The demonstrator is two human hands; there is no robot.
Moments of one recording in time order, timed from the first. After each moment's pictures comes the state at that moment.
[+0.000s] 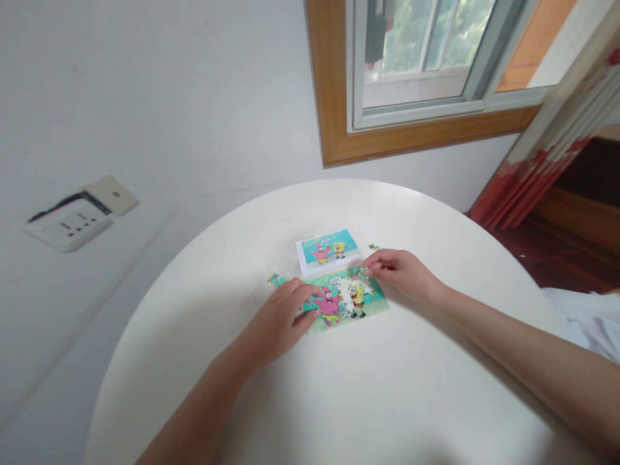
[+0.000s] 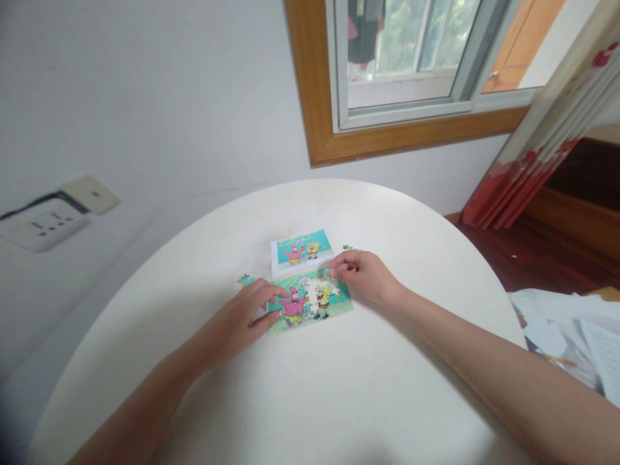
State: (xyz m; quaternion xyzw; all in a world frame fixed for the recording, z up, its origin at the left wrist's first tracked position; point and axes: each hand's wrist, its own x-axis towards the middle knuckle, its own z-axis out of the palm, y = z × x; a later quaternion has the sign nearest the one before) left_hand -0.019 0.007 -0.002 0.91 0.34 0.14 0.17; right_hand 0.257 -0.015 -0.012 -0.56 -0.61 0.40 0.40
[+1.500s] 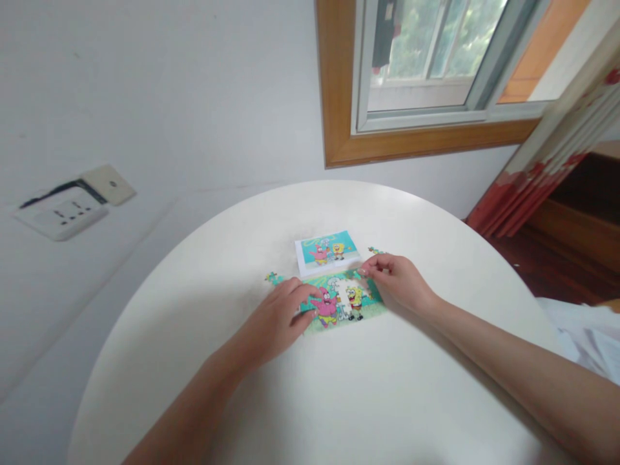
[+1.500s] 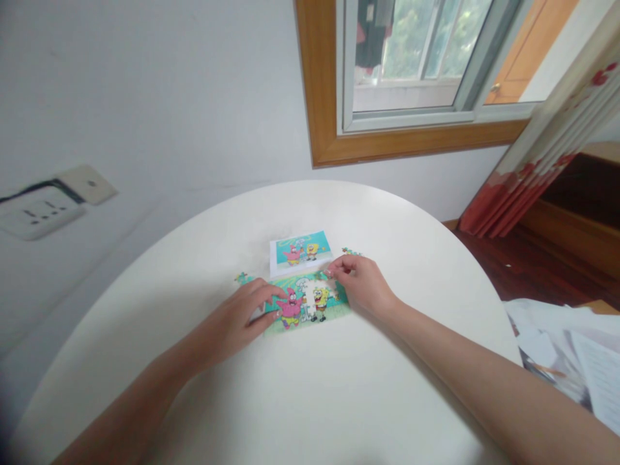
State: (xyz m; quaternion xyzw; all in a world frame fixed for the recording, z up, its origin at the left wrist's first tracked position) left_hand -0.019 0.007 -0.005 0.91 0.34 0.15 0.17; right_hand 0.249 -0.016 -0.015 -0.62 -0.61 0.30 0.39
